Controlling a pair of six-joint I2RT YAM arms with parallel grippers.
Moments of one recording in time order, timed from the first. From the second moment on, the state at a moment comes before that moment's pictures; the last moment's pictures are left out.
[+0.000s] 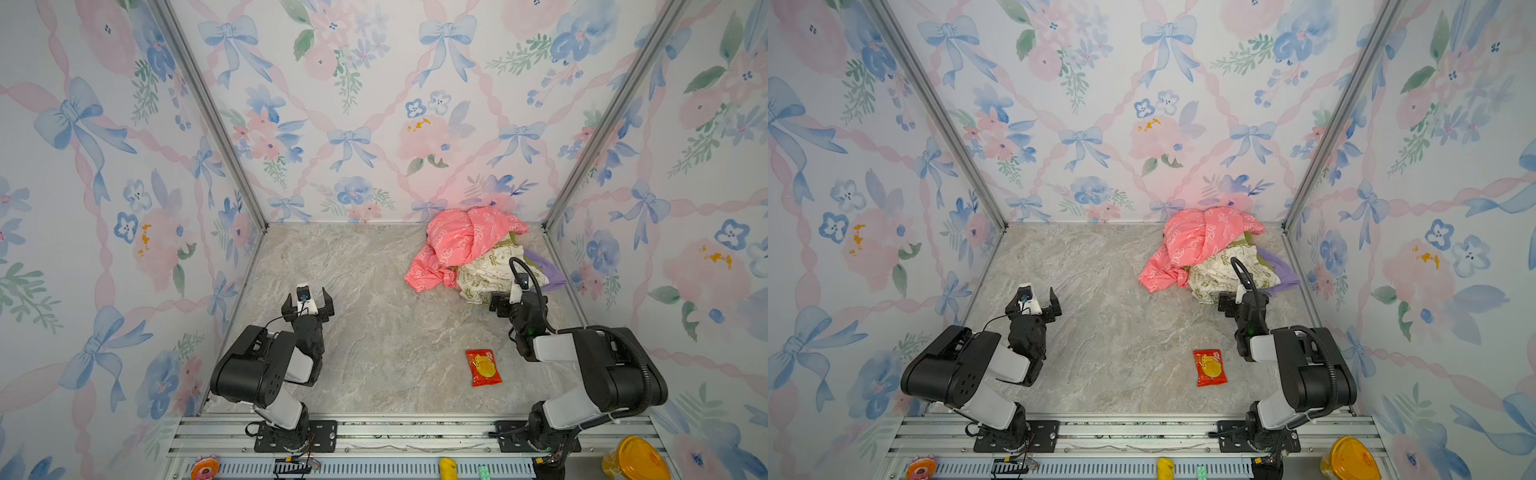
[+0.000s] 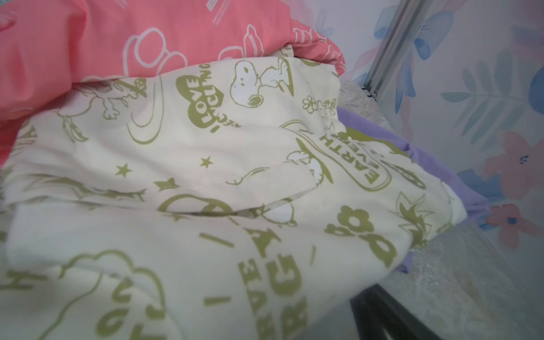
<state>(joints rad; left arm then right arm) -0.19 1.59 0.15 1.36 -0.46 0.03 0.07 1.55 0.37 0.81 0.14 -0.02</state>
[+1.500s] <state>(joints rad) -0.18 1.29 0.03 1.35 -0.45 0.02 0.10 1.33 0.37 0.66 0.28 0.01</state>
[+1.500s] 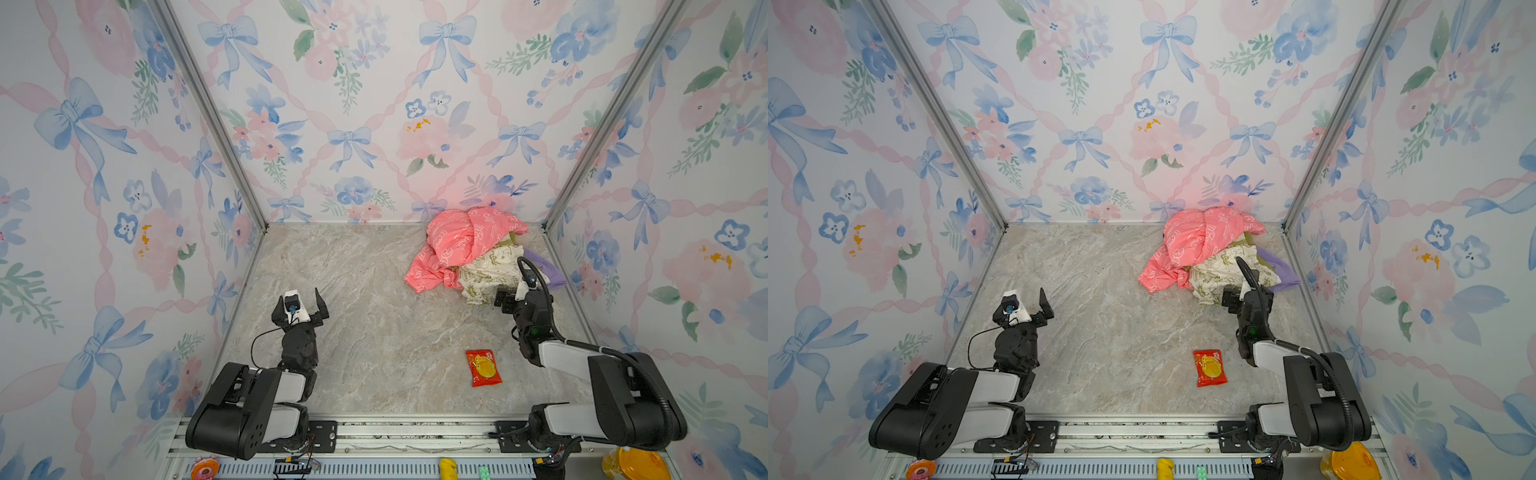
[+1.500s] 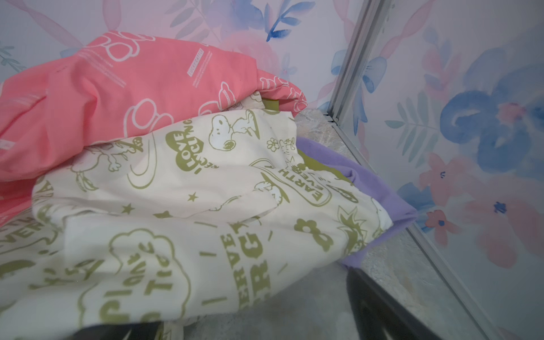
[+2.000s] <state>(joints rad) -0.22 1.01 0.03 1.21 -0.34 -0.01 0.09 0.80 0.53 0.04 0.27 0.21</state>
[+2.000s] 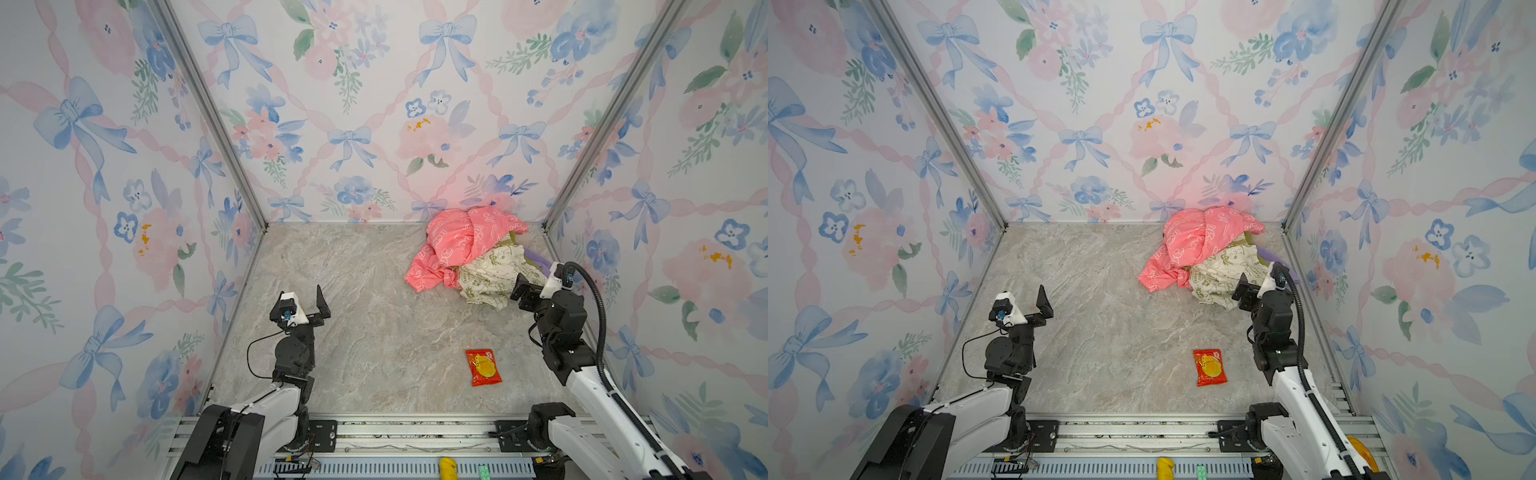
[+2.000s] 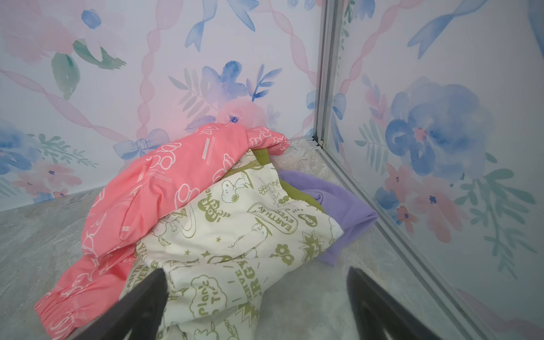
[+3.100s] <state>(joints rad) -0.50 1.17 0.50 1.00 0.18 0.01 -0.38 1.45 0.84 0.07 -0.08 0.73</state>
